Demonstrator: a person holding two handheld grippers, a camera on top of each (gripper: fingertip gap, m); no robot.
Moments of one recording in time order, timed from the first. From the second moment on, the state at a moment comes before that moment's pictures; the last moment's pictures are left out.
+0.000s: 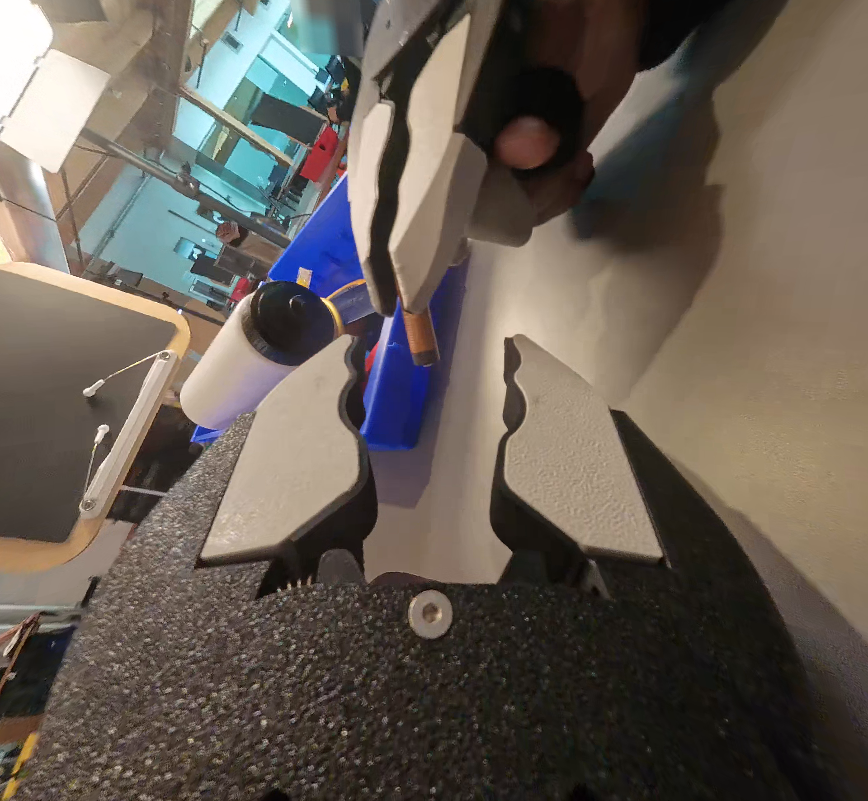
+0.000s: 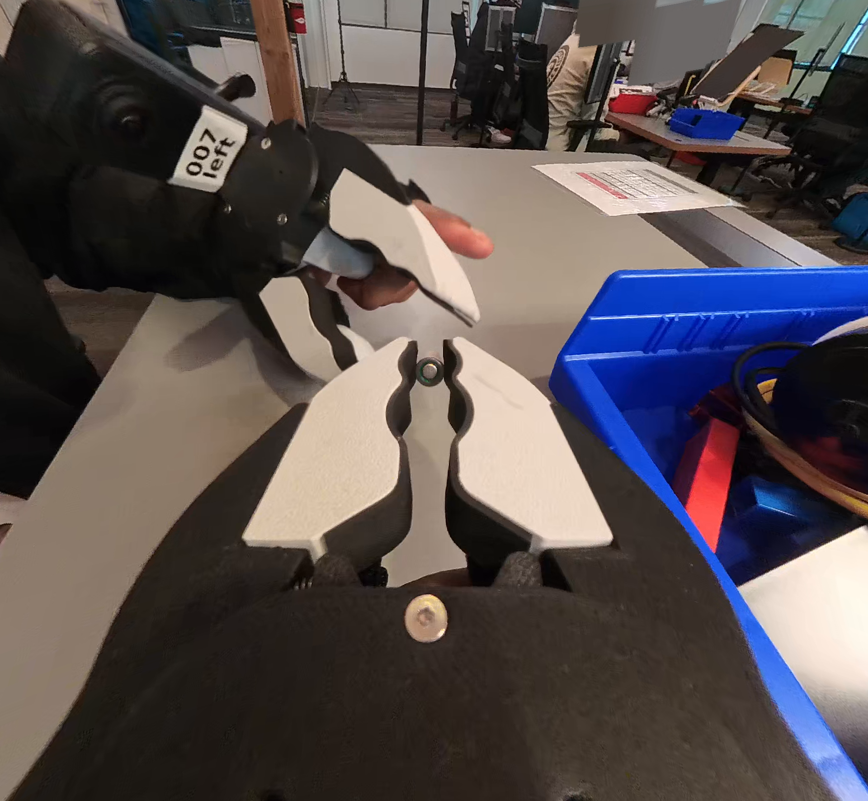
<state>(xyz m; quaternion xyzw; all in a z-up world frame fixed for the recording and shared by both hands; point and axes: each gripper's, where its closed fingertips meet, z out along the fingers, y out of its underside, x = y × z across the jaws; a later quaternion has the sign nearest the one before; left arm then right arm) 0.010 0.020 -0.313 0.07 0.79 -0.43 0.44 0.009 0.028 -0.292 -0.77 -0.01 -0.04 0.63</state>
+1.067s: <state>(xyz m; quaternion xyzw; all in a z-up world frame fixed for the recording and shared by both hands) -0.023 -0.006 -0.325 -0.36 0.67 -0.58 -0.29 0.023 0.026 -0.310 -0.61 -0.36 -0.61 0.35</state>
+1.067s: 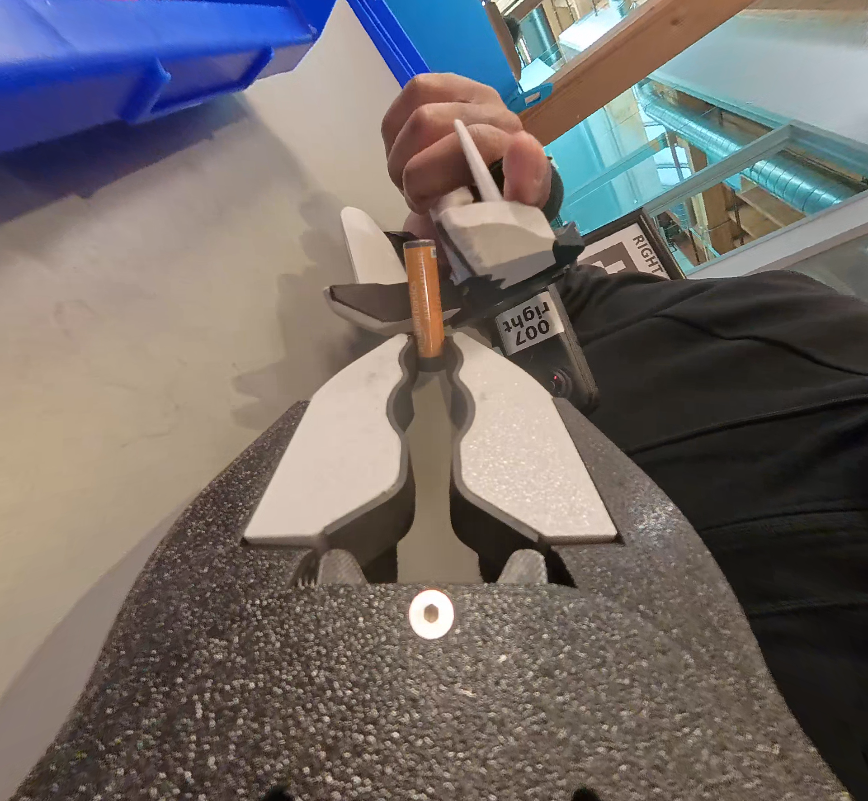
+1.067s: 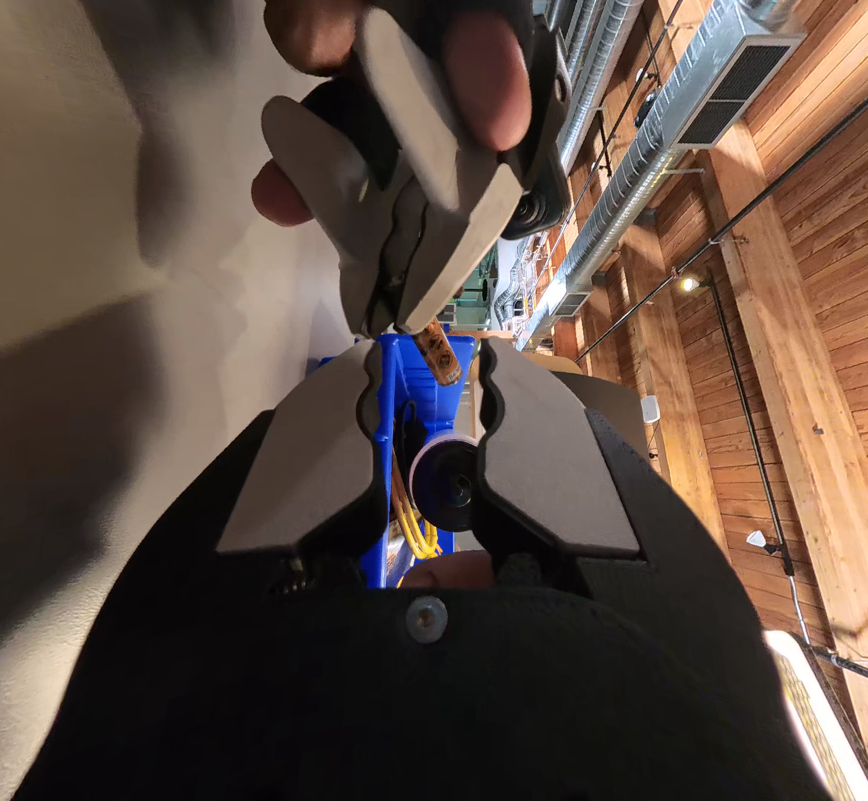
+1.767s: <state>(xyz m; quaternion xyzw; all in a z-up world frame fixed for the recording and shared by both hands) -0.009 -0.003 -0.284 -0.03 0.74 -0.61 0.28 0.005 0.028 -0.324 -0.80 -0.14 -0.18 0.56</state>
